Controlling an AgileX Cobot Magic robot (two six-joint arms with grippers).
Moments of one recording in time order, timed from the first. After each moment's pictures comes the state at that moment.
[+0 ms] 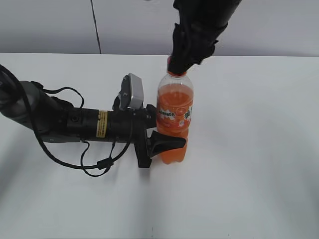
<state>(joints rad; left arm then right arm) -0.41 2.25 -1.05 1.23 -1.09 -0.48 0.62 1.82 -1.72 0.18 1.22 -0.89</state>
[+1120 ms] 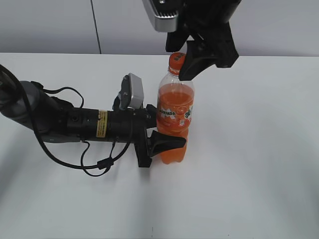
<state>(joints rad) -0.41 2.25 -1.05 1.23 -1.09 -0.49 0.62 1.82 -1.73 0.18 1.22 -1.40</state>
